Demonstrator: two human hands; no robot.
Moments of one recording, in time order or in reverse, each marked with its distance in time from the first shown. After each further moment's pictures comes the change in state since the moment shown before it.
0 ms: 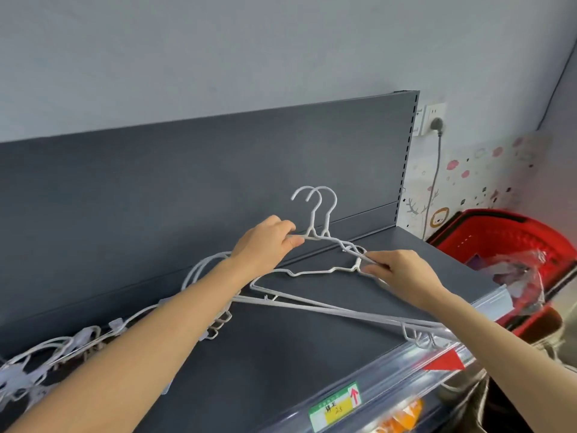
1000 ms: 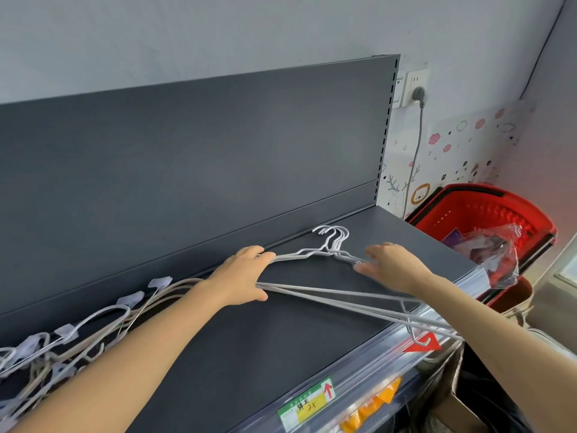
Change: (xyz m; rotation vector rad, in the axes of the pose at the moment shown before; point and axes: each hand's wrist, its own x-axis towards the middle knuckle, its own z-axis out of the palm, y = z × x) left_hand -0.003 -0.019 0.079 0.159 -0.377 0.055; right_hand 0.020 0.068 0.025 -0.180 -0.271 0.200
